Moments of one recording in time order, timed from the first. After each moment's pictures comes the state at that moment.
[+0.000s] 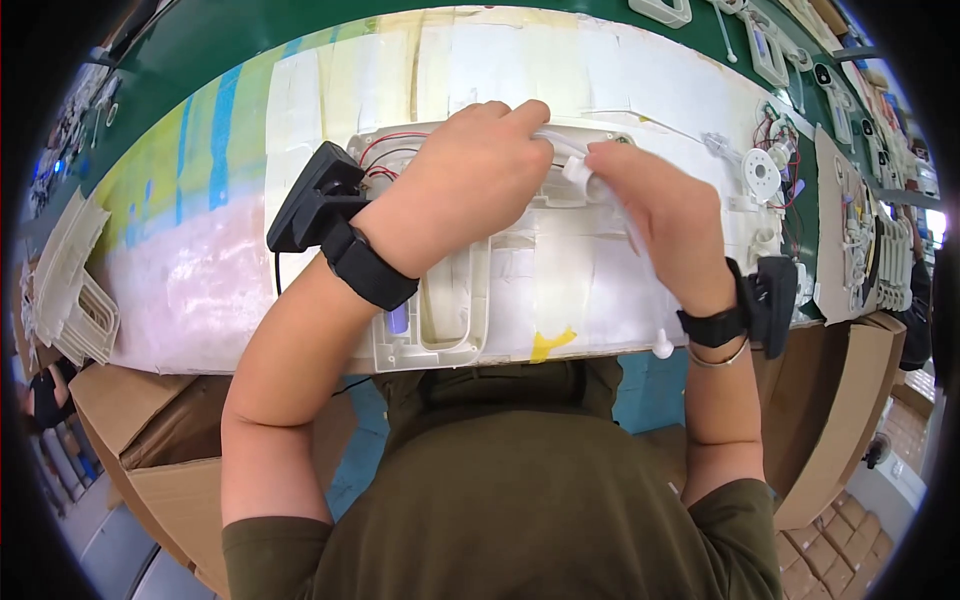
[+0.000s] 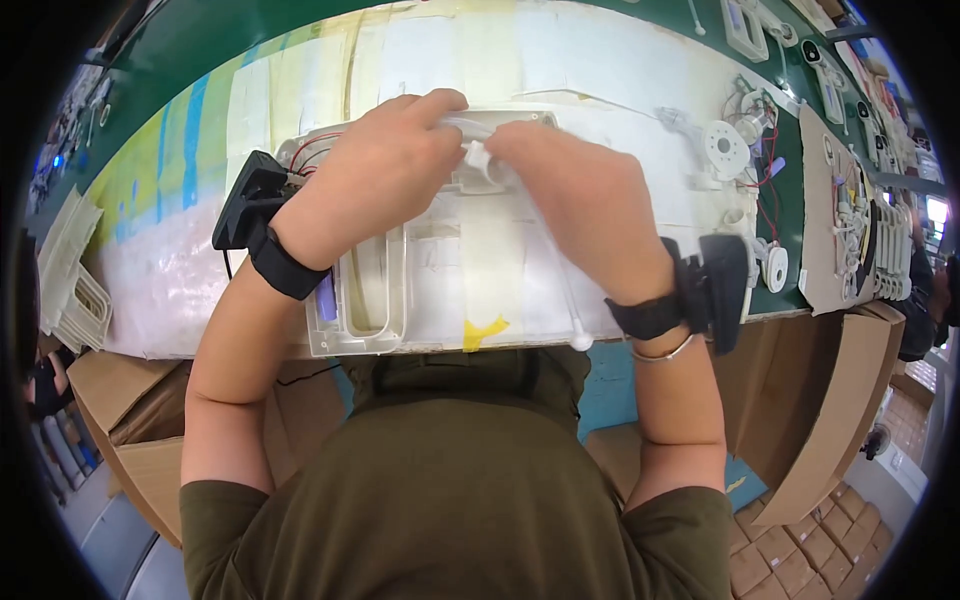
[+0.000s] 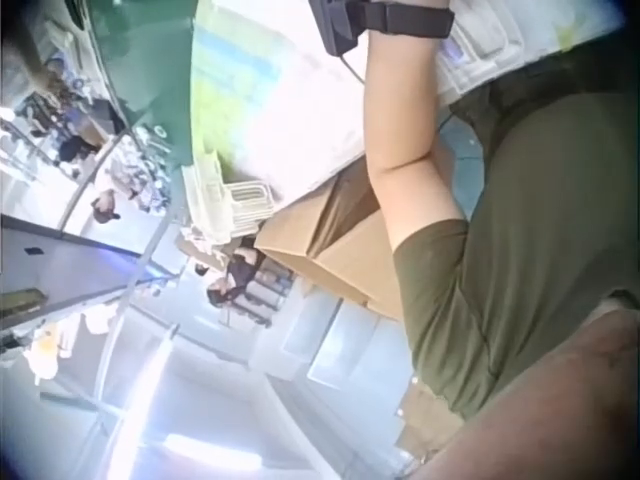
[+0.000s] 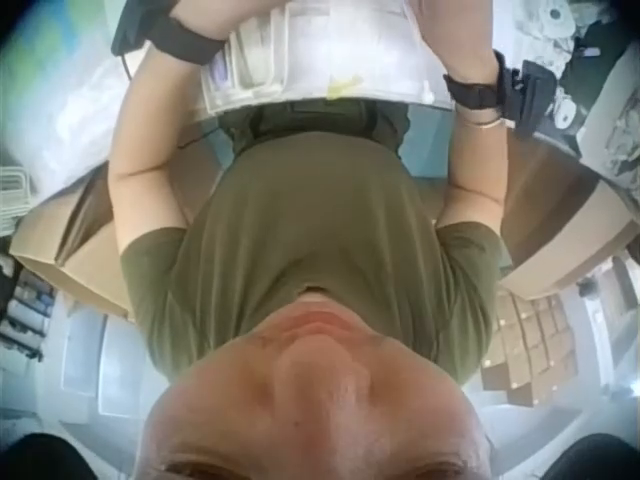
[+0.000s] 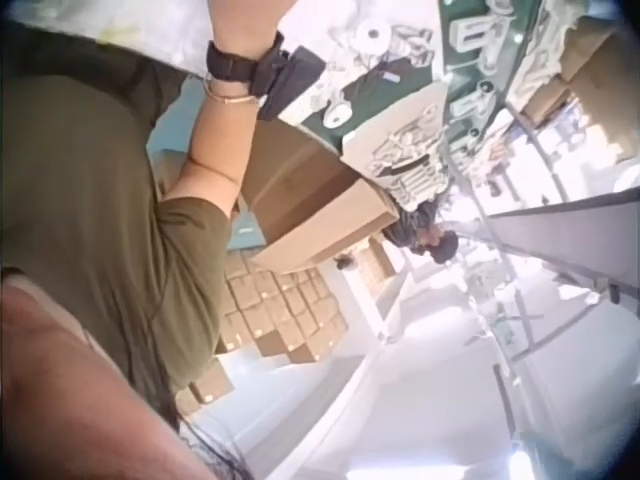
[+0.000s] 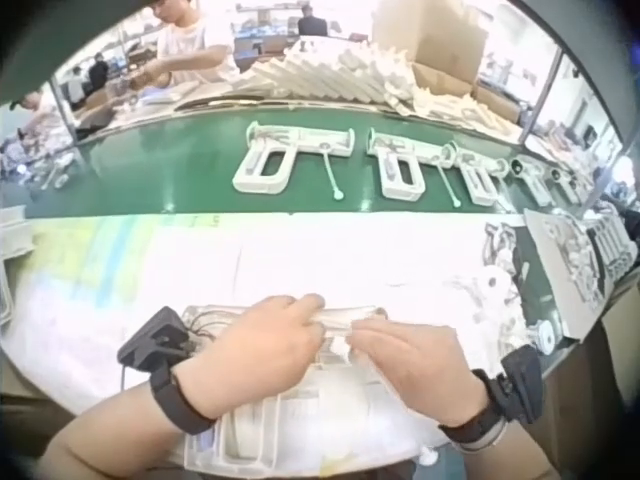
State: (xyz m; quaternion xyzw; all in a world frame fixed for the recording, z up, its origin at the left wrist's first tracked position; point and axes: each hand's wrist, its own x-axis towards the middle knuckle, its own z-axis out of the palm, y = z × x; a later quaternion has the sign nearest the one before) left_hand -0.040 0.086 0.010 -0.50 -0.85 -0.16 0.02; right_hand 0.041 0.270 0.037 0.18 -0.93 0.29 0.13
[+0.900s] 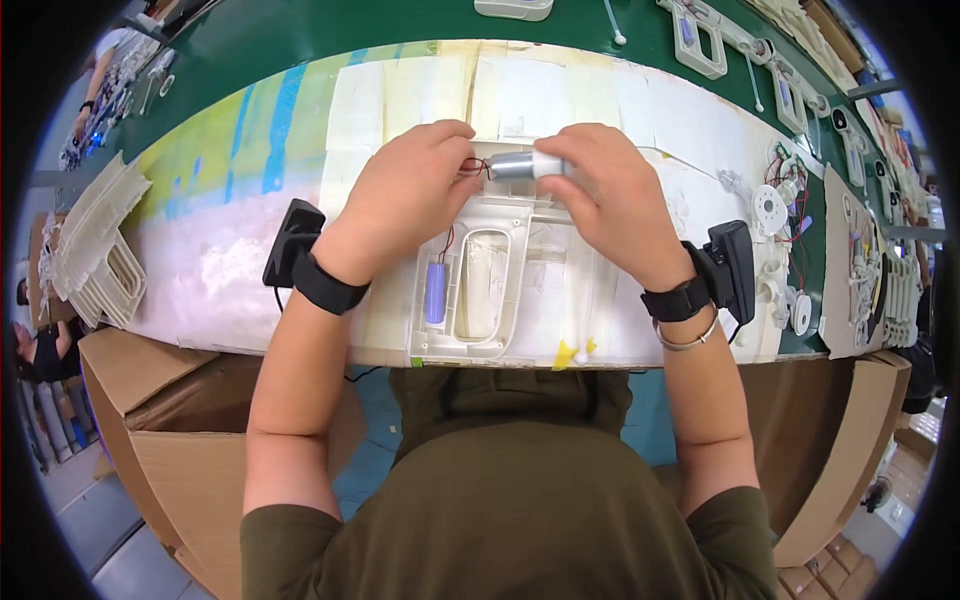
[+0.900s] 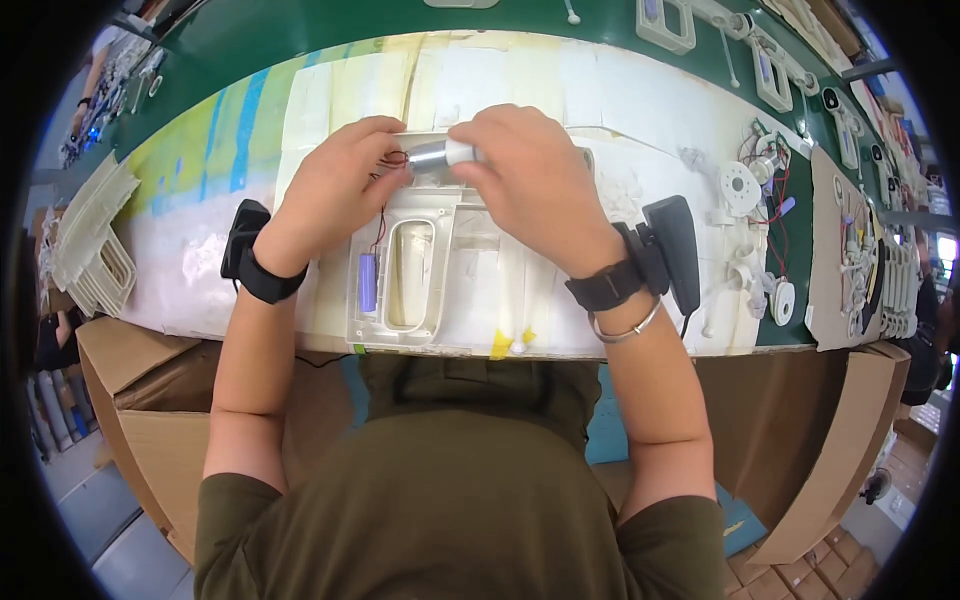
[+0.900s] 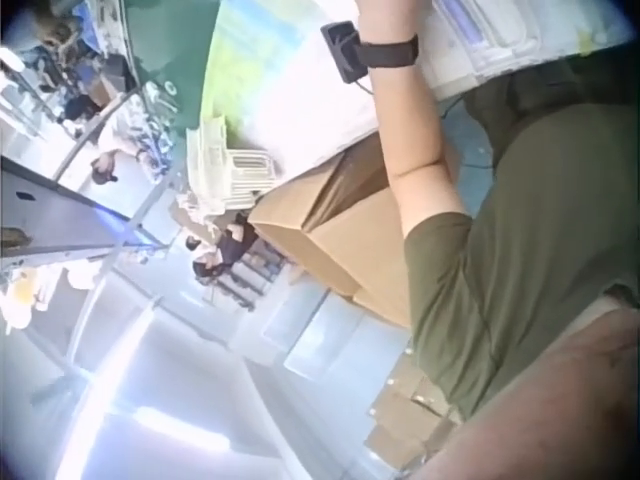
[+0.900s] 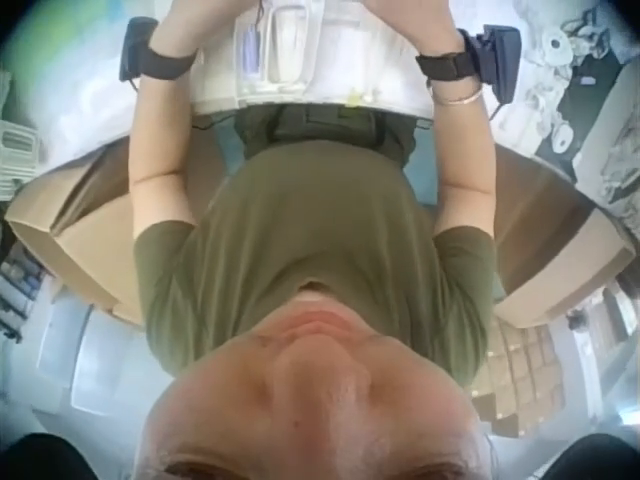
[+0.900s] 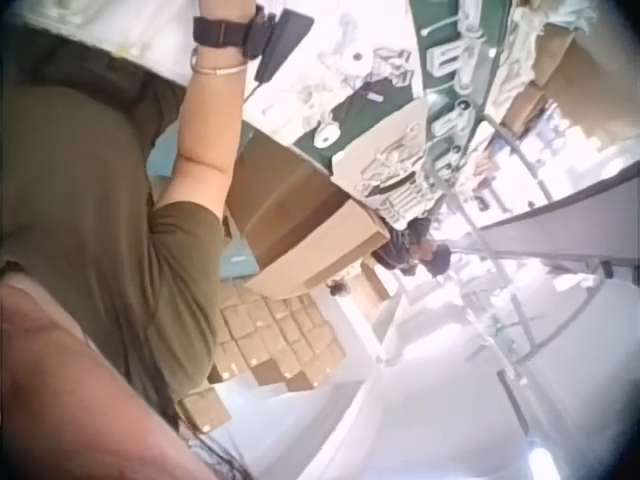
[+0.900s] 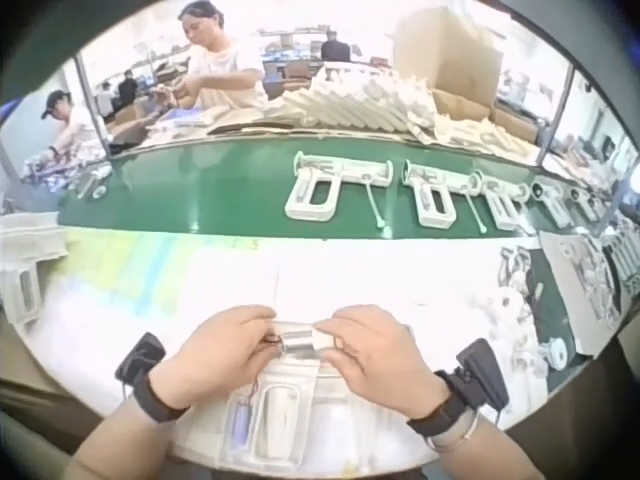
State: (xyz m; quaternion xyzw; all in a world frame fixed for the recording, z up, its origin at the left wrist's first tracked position) left_hand -0.039 0.013 0.020 -0.39 -0.89 -0.21 0.06; right_hand 0.004 0.229 0.021 0.23 -0.89 0.34 0.18
